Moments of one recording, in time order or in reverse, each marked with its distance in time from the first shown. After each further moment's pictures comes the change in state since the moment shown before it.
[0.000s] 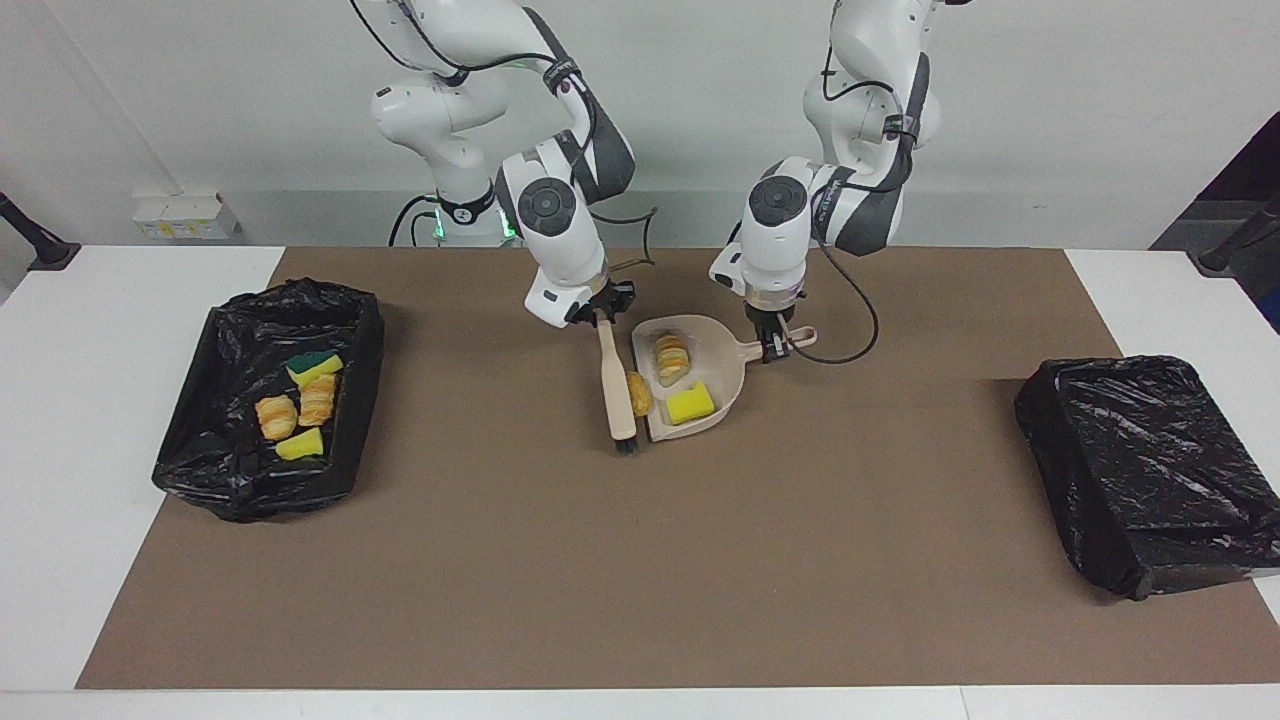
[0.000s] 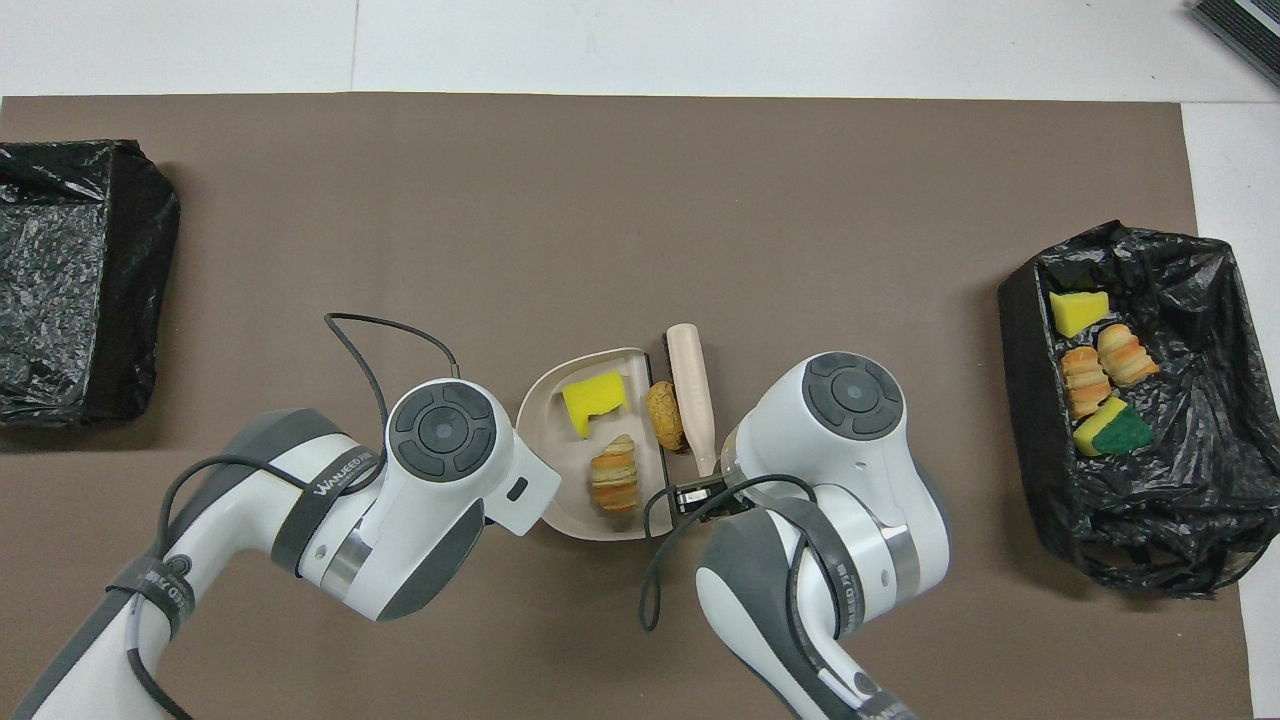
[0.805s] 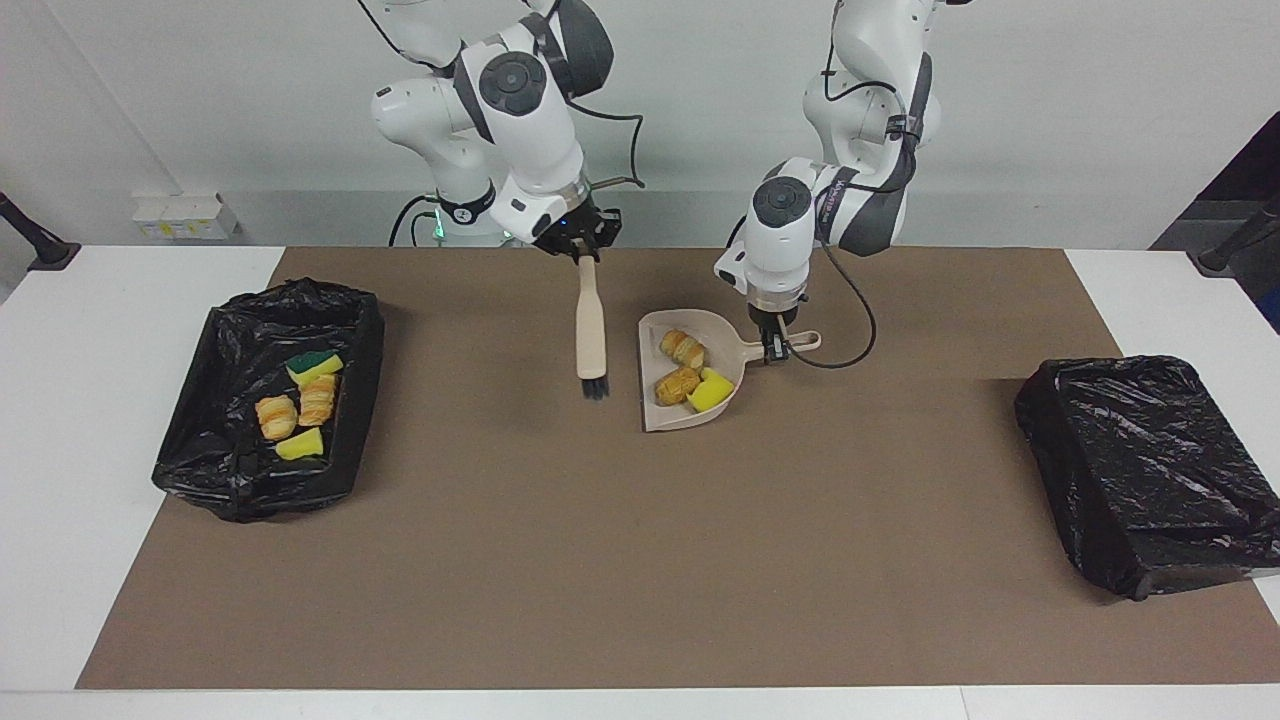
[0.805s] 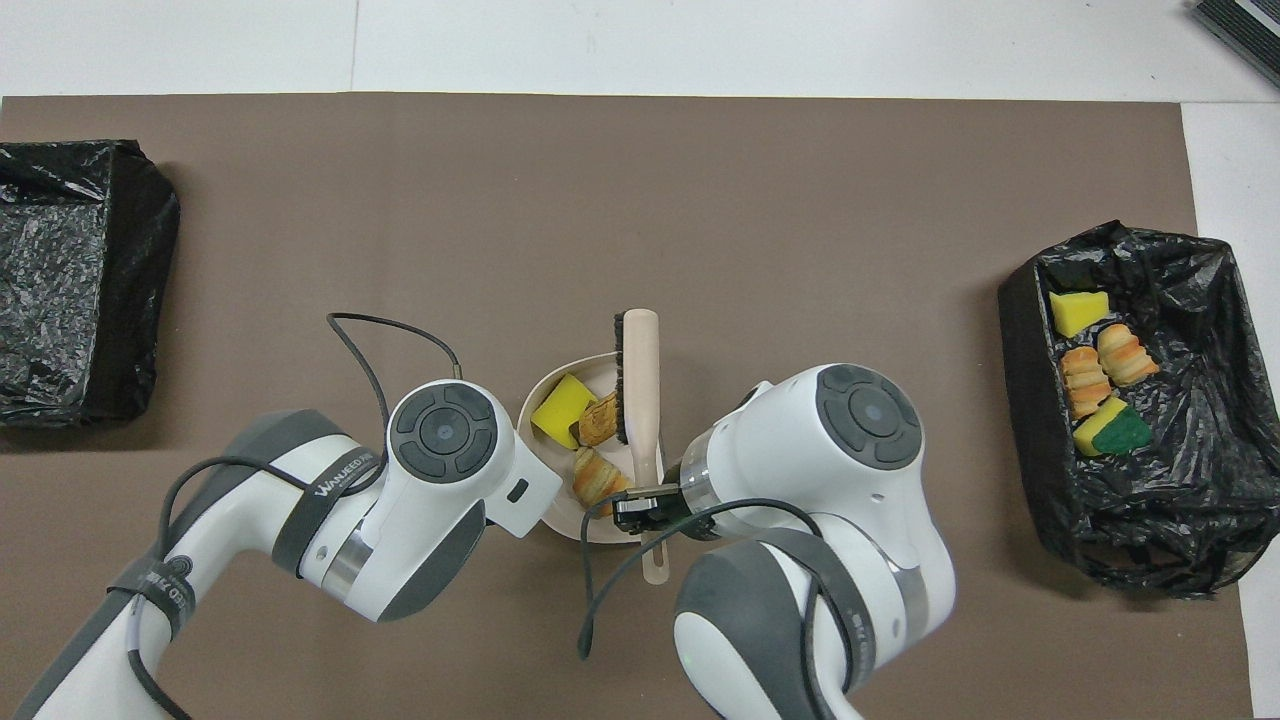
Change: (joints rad) left arm 0.008 0.000 0.009 0.000 0.000 0.007 0.128; right arm -0.135 -0.238 -0.032 0.133 -0.298 -0.468 0.072
